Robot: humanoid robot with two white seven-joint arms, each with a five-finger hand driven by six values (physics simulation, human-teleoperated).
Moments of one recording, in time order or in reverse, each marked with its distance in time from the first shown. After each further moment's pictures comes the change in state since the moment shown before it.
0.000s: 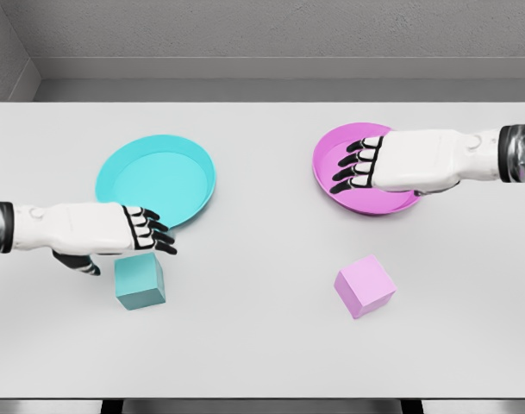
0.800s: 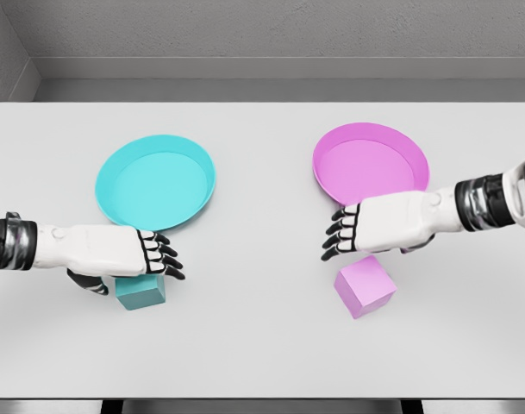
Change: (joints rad) left arm 0.002 -0.036 -0.063 0.000 -0.049 0.000 -0.021; right arm -0.025 0.015 0.239 -0.002 -0.006 0.000 0.000
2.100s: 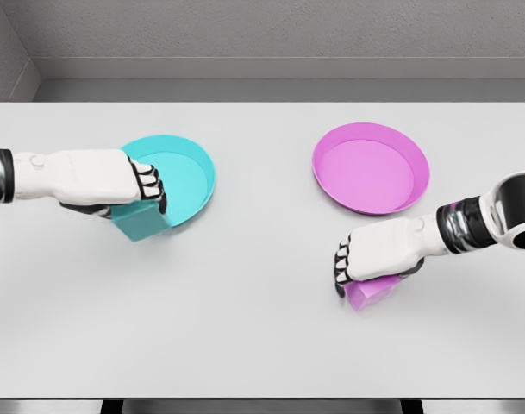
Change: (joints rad) left arm -0.210 -0.032 0.030 0.084 0.031 0.000 0.012; right arm -0.021 0.023 0.104 0.003 -0.029 0.001 0.002
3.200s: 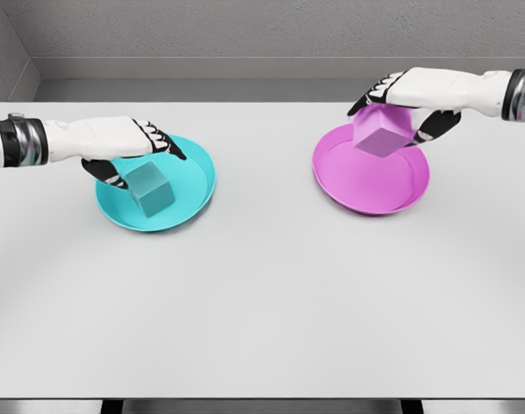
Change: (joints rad) left arm -0.041 -0.239 0.026 0.385 -0.009 0.000 -0.011; right arm 0.015 0.189 -0.458 0.557 -0.173 -0.002 -0.001
